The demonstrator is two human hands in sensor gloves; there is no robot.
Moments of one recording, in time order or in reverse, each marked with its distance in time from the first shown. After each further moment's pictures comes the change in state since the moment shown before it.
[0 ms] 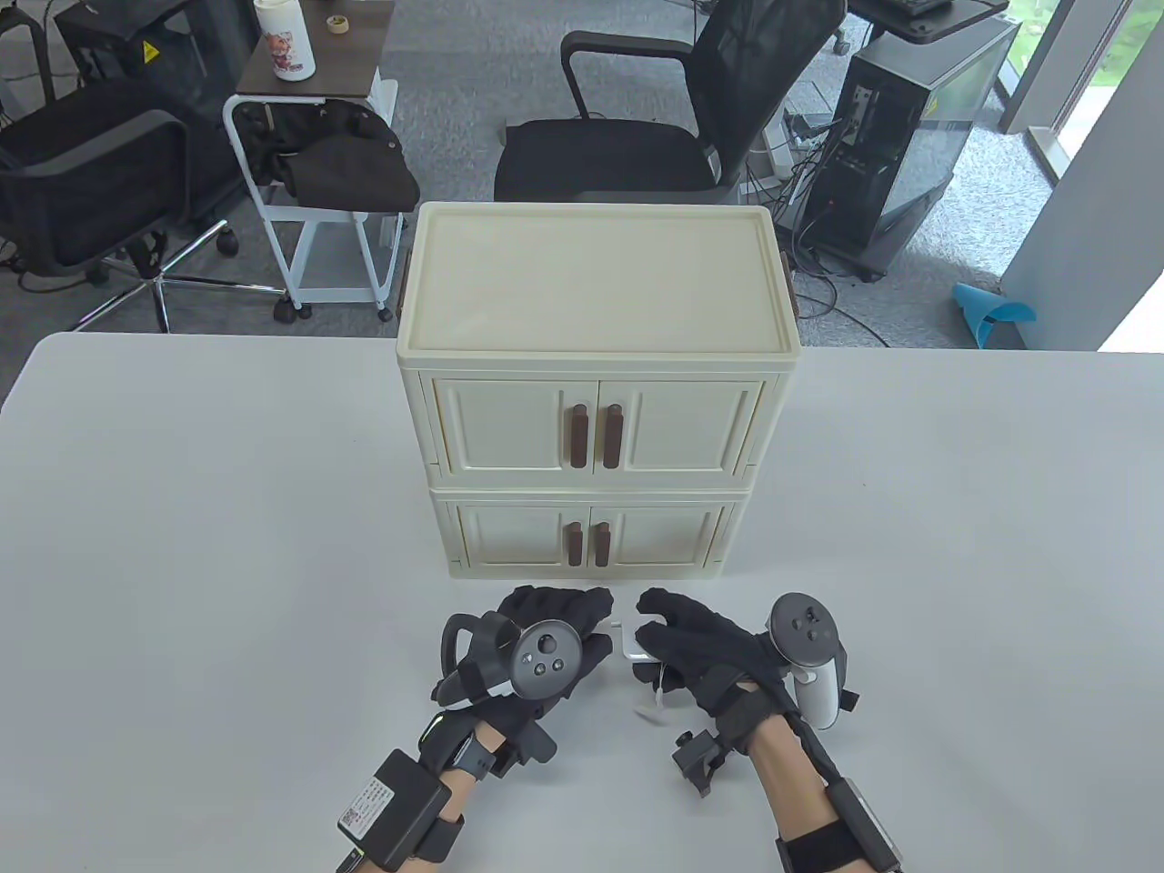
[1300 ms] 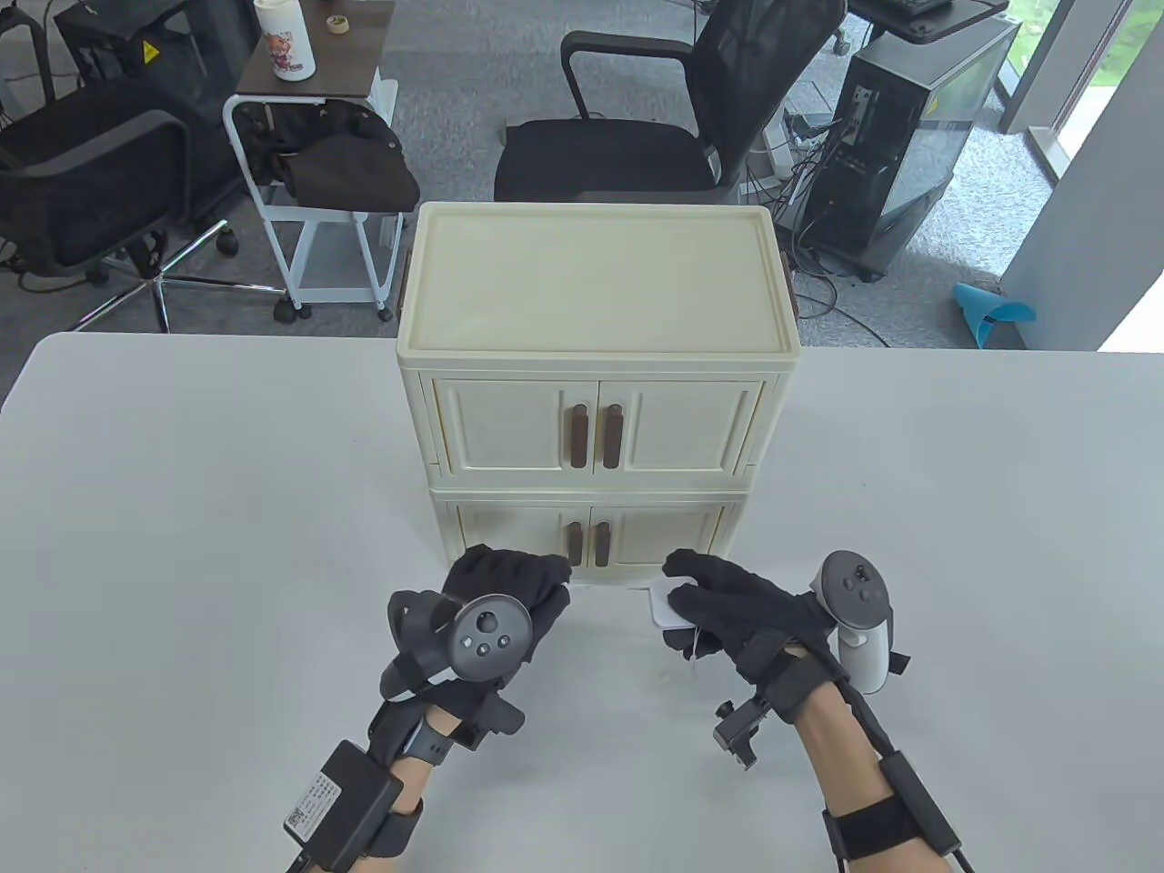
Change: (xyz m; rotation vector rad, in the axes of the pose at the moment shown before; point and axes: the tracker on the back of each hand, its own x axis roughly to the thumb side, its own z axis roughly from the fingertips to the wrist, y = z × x) left_hand -0.021 0.097 0.020 0.195 0.079 -0.025; right_hand 0.083 -0.050 0.004 0.021 -0.102 -0.036
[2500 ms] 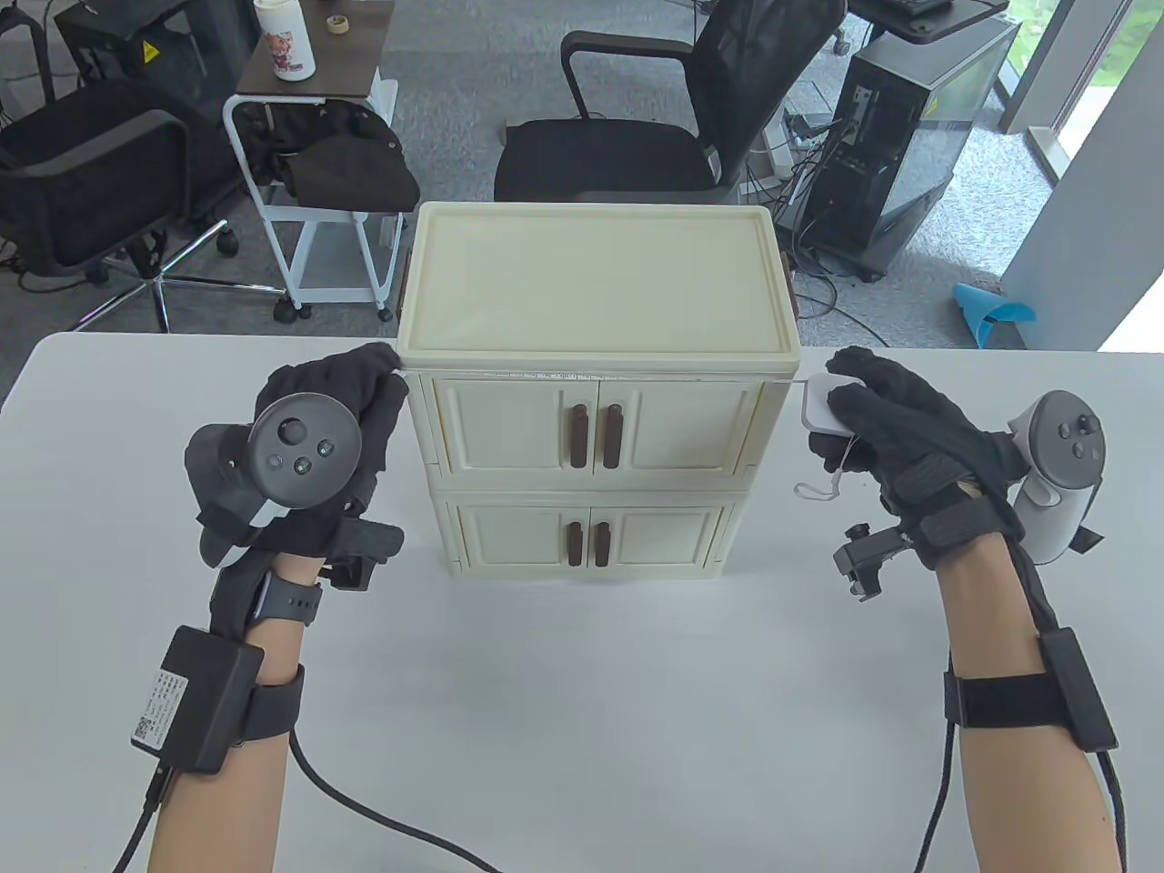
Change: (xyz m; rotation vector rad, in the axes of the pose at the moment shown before) left_hand -0.061 0.174 -0.039 0.269 0.282 -0.054; right_hand 0.147 -0.110 -0.019 -0.288 -0.163 -0.006
